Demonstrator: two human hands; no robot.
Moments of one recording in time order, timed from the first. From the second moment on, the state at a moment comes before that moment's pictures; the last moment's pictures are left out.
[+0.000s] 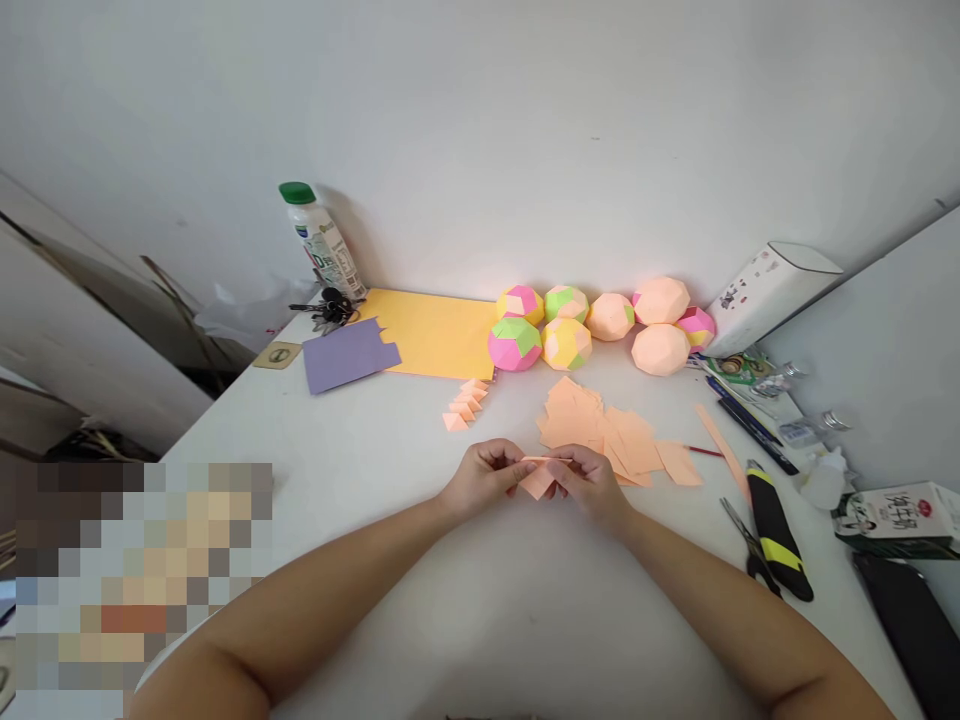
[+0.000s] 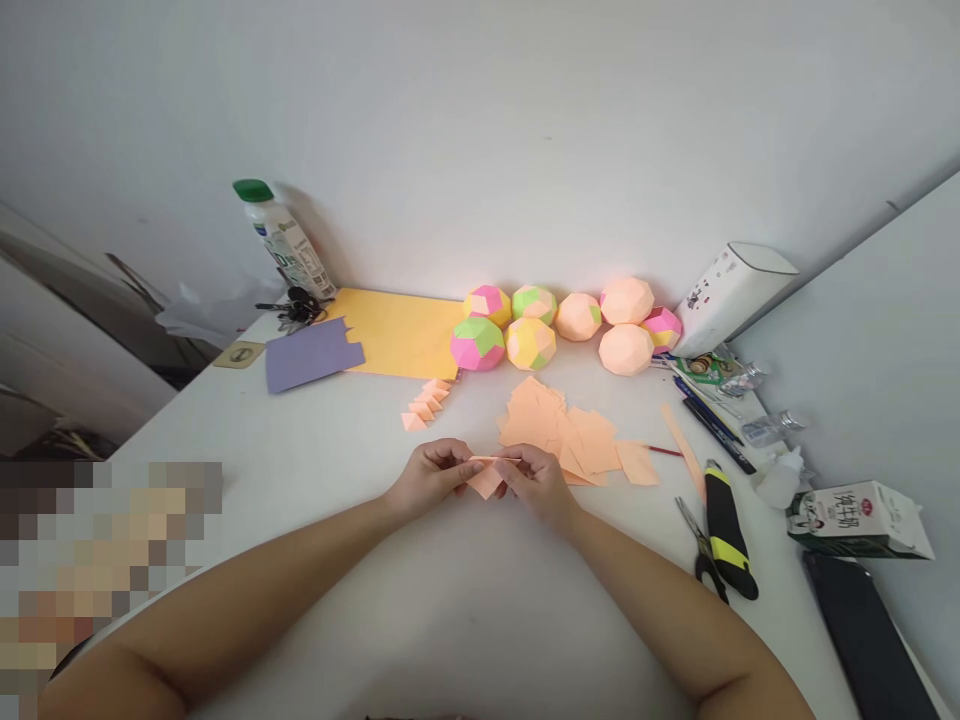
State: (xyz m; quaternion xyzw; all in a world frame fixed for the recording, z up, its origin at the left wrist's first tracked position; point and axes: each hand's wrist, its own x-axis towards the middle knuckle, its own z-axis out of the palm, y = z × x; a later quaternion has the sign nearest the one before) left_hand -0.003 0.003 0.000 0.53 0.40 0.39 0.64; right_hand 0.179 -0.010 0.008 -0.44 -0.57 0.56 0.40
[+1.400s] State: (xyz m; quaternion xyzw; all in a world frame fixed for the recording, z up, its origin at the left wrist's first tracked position) left_hand -0.005 -0.001 0.010 0.54 0.36 0.35 0.67; right_hand 0.179 -0.012 0.013 -0.46 -0.63 0.52 0.36
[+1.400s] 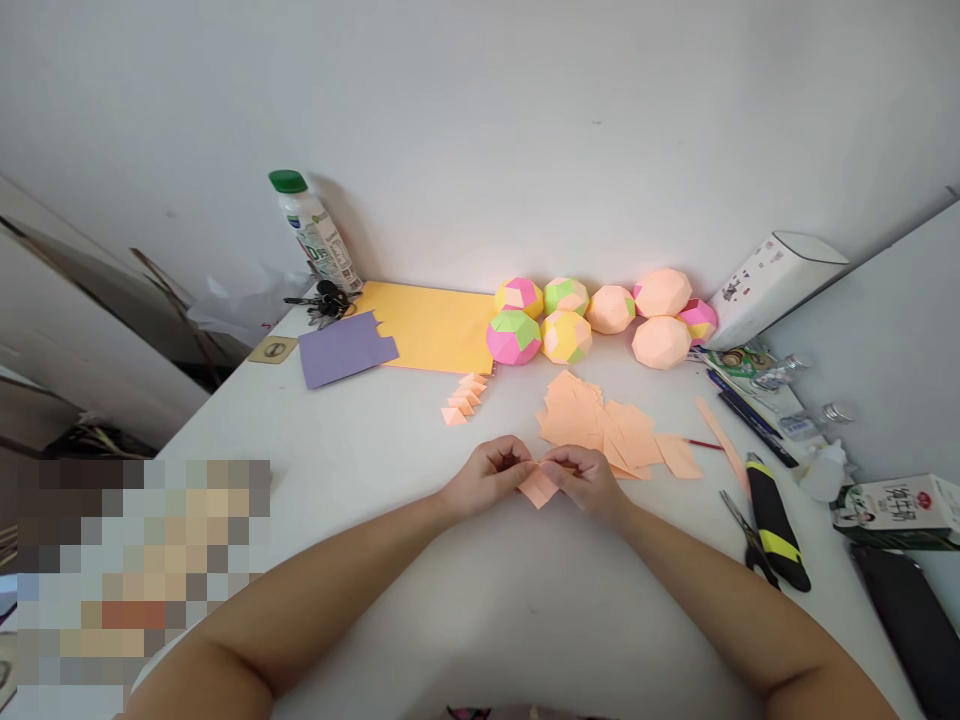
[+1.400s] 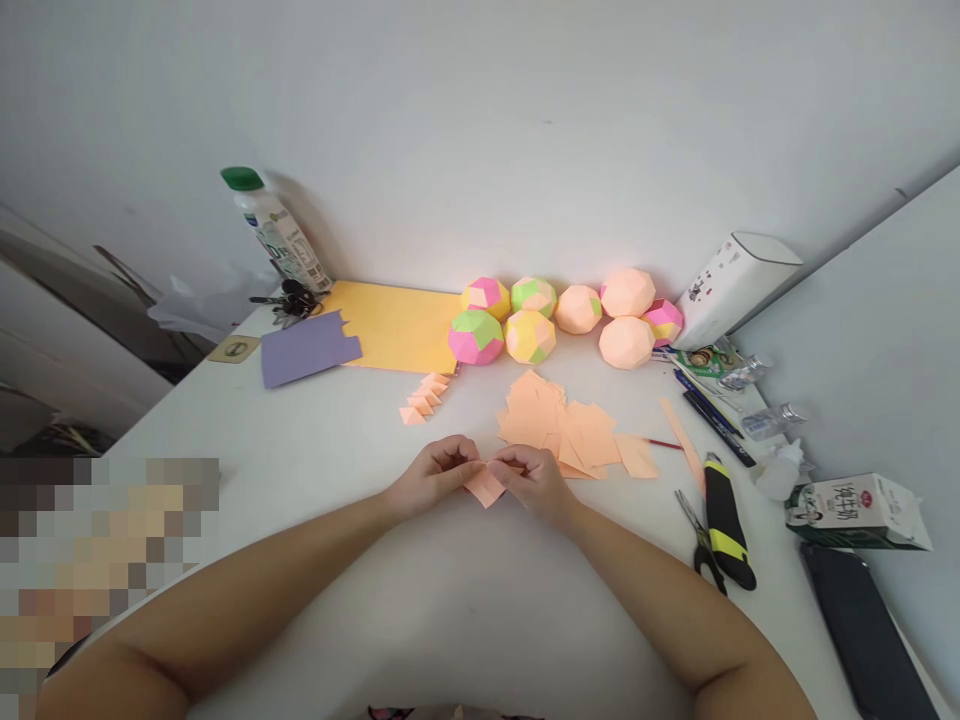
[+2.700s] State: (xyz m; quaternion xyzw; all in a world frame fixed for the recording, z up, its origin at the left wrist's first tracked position) left_hand -0.002 -0.005 0.012 0.59 0.42 0.35 0.59; right_hand 0.178 -0.013 0.012 -0.45 -0.59 0.55 0.38
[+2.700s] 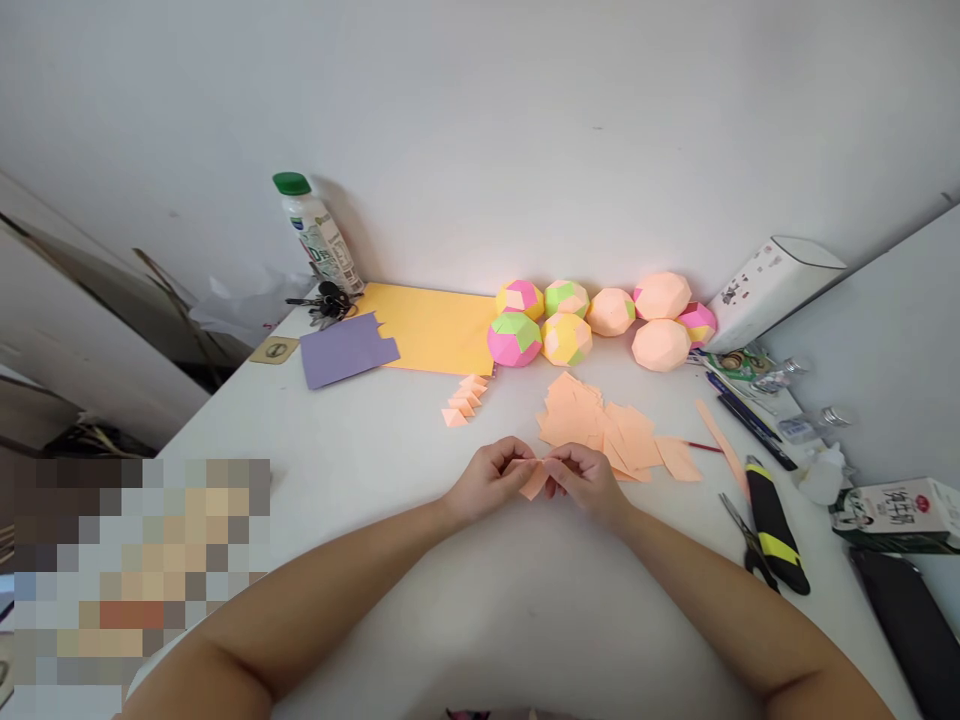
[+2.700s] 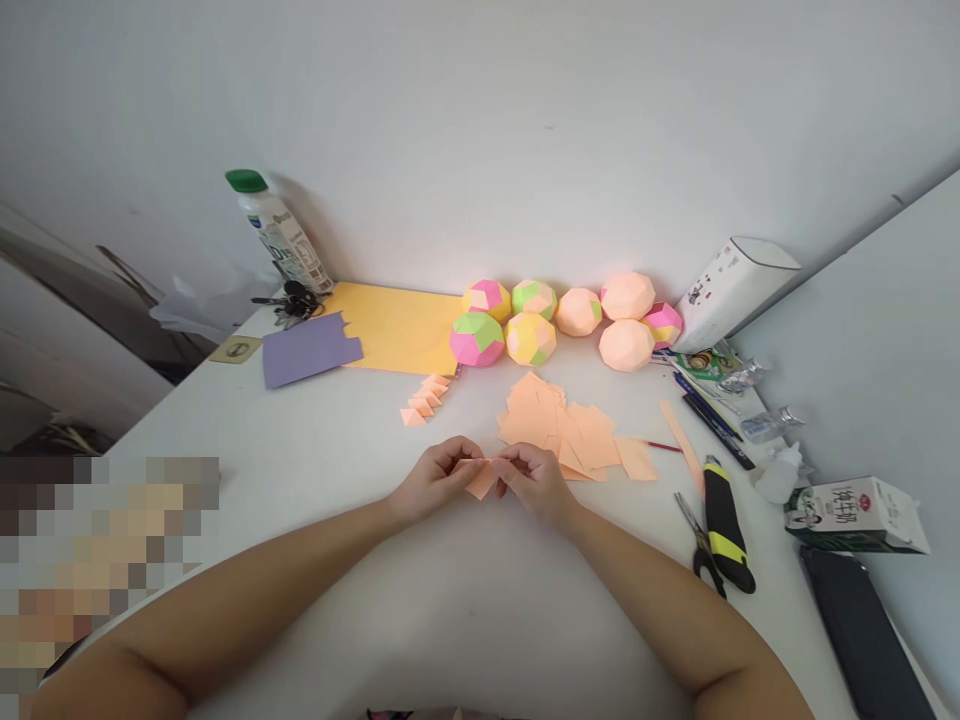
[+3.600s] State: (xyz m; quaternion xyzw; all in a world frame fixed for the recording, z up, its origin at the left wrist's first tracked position) left_hand 0.000 -0.004 0.008 0.59 0.41 0.33 0.61; right_hand 0.176 -0.013 0.009 -0.44 -0.61 0.55 0.36
